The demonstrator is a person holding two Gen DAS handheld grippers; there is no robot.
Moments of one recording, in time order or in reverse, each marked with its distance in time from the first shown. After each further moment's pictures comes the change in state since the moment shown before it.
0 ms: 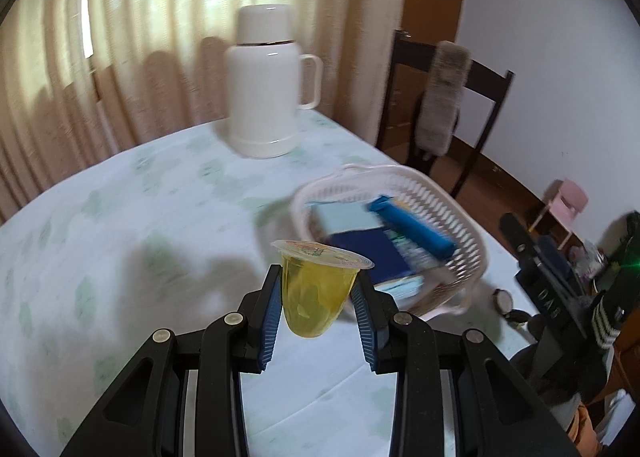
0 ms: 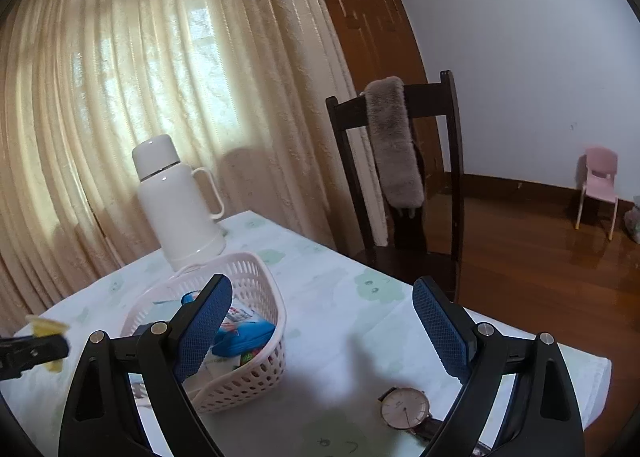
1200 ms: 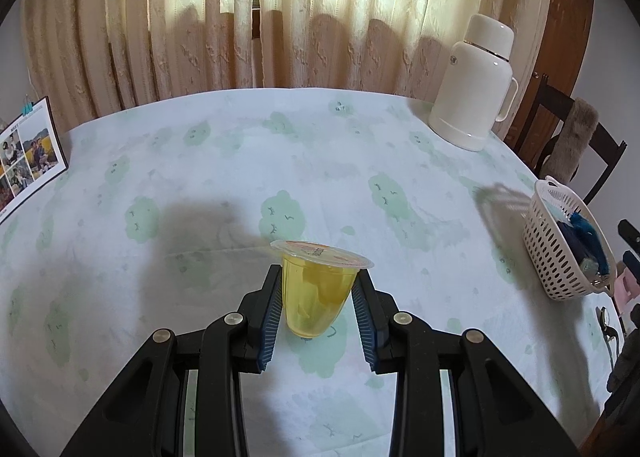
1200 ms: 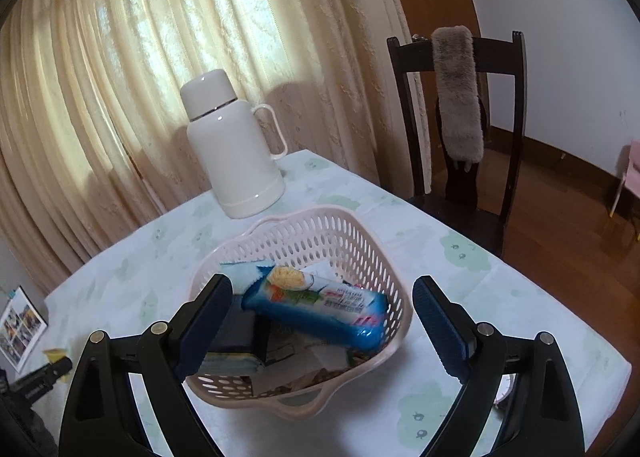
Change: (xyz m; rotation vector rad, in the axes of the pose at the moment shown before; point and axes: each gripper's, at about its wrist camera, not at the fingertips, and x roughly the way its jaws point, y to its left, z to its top) left arm -0.047 0.187 -0.085 -0.333 0.008 0.291; right arm 0.021 0.058 0.013 -0.051 0.254 0.155
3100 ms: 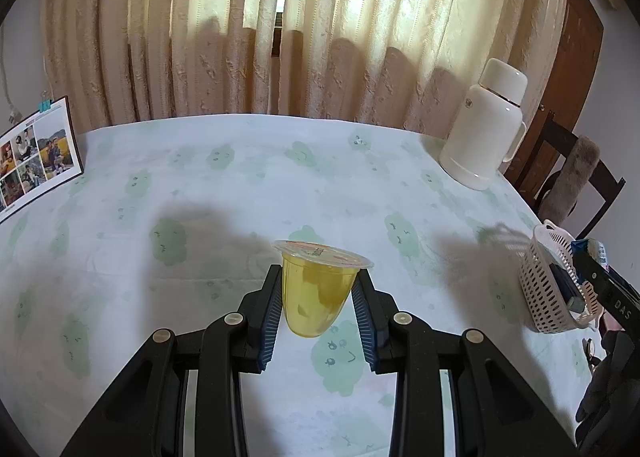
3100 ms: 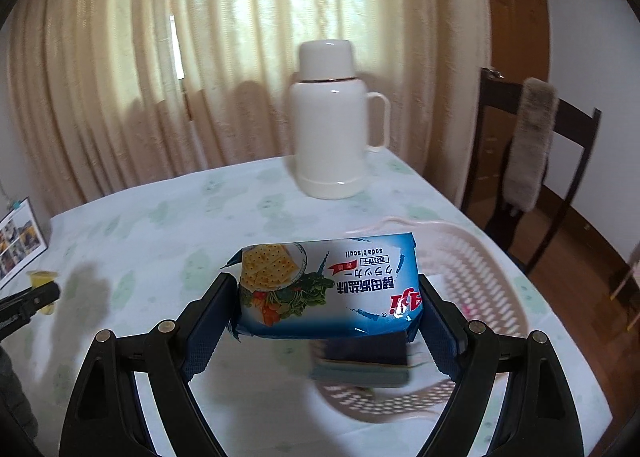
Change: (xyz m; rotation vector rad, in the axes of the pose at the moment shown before) left arm -0.023 0.033 0.020 -0.063 -0.066 -0.011; right arm 0.021 0.104 -0.006 -0.303 0.060 0.007
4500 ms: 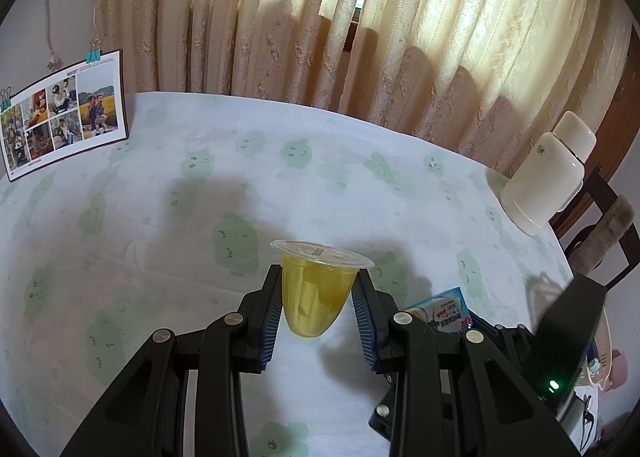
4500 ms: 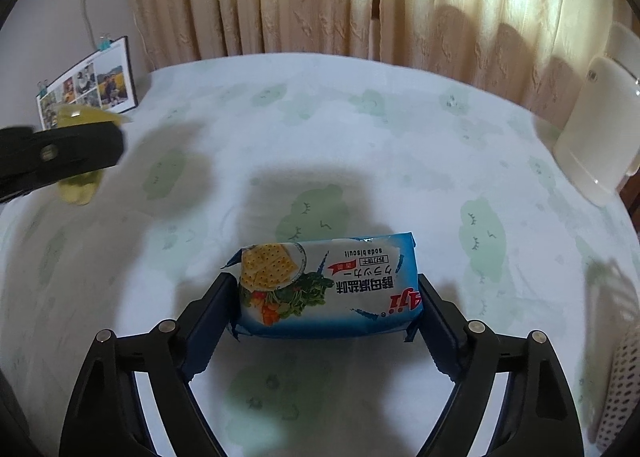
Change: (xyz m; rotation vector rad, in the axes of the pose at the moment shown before) left arm 0.017 0.070 0.021 -0.190 0.024 0.093; right arm 0.093 0.245 -0.060 -0.423 0.227 0.369
